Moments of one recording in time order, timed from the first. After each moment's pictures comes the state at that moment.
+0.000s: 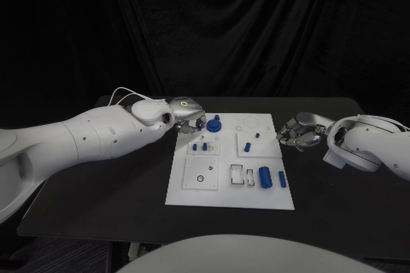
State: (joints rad) left arm 1.23 -0.55 -0.21 1.05 -1.80 -0.29 0.23; left_hand 1.44 -0.09 0.35 0.07 0.23 1.08 0.06 0.10 0.26 1.15 0.01 0.11 0.29 1.47 -0.04 1.51 1.31 0.18 1.34 0.09 0.06 0.06; right arm 1.27 -0.93 -0.25 1.44 -1.04 -0.12 -0.07; right_hand 1.47 -0.06 0.32 0.19 0.44 0.89 0.13 0.24 0.14 1.12 0.05 1.14 1.03 1.34 -0.01 1.05 0.99 0.17 1.21 0.09 0.38 1.29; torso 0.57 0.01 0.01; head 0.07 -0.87
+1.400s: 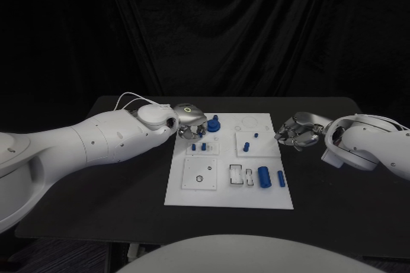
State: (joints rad) left arm 1.20 -0.50 -0.21 1.01 -1.80 -0.23 0.23; left_hand 1.44 -0.09 0.35 0.07 0.23 1.08 0.07 0.10 0.26 1.15 0.02 0.11 0.28 1.47 -0.04 1.50 1.31 0.18 1.33 0.09 0.06 0.06; right arm 1.27 -0.93 -0.25 1.43 -1.04 -0.12 -0.07; right_hand 1.47 -0.06 0.33 0.19 0.44 0.89 0.13 0.24 0.14 1.12 0.05 1.14 1.03 1.34 -0.01 1.05 0.99 0.17 1.21 0.09 0.38 1.29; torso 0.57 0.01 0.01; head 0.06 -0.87
